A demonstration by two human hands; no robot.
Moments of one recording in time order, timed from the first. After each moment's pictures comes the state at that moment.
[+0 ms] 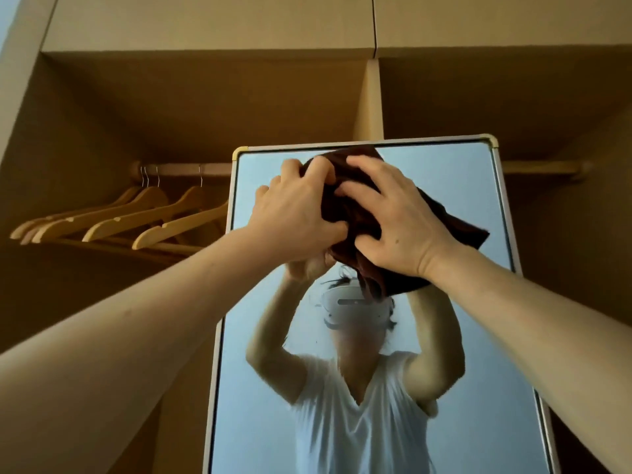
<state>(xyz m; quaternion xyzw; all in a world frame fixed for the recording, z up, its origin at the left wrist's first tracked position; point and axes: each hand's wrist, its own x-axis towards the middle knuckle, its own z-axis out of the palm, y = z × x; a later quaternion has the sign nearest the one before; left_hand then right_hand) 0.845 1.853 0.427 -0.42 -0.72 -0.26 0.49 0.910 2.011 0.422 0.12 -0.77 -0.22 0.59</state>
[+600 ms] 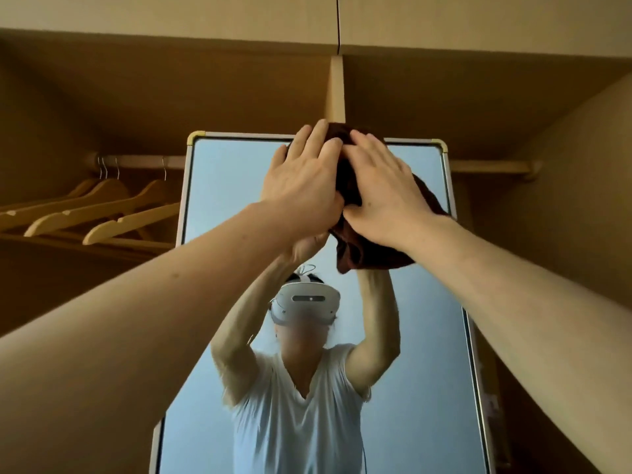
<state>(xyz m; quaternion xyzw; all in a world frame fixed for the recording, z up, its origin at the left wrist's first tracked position) 0.869 1.902 0.447 -0.43 -0.68 -0.19 0.56 0.935 2.012 0.442 -0.05 -0.80 -0.17 0.58</state>
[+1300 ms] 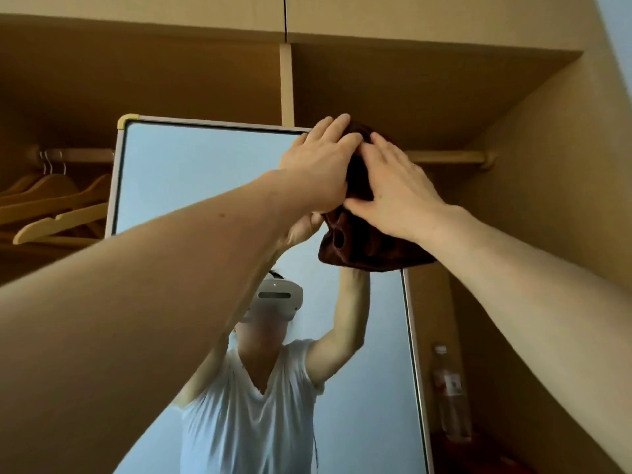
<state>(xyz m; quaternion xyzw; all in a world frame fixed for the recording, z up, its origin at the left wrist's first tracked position) 0.909 1.963 0.467 -0.50 -0.68 -0.12 0.52 0.988 2.068 0.434 -0.14 -0.81 -0.14 0.55</state>
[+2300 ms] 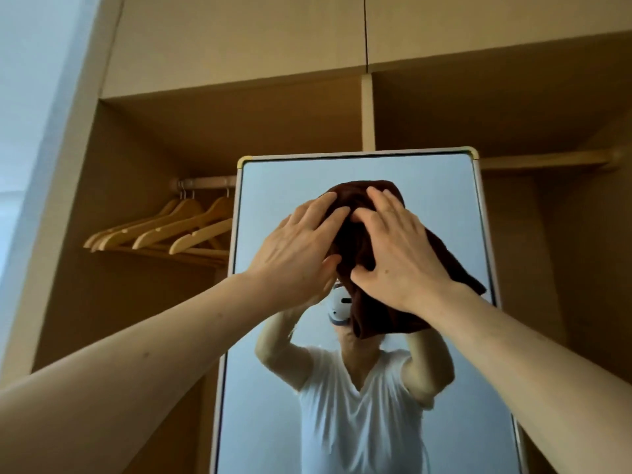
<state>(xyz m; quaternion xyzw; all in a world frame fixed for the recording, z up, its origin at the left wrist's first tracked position) 0.873 1.852 0.384 -0.43 -0.71 -0.09 0.55 0.932 2.010 0.382 0.02 -0.83 -0.13 0.54</state>
